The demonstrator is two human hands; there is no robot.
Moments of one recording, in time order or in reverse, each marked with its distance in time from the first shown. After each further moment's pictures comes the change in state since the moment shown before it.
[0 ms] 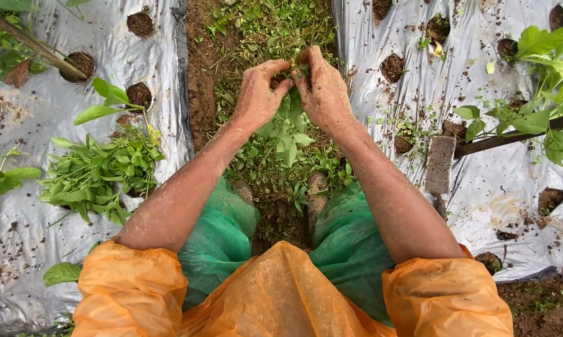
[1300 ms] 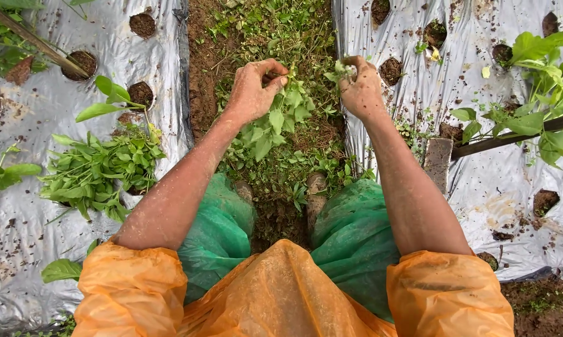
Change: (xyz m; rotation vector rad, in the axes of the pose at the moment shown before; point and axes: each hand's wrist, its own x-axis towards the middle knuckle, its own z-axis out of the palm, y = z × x) left_hand 0.003 0.014 -0.029 0.054 -0.148 -0.259; right_hand 0.001 0.086 -0.018 0.034 0.064 0.504
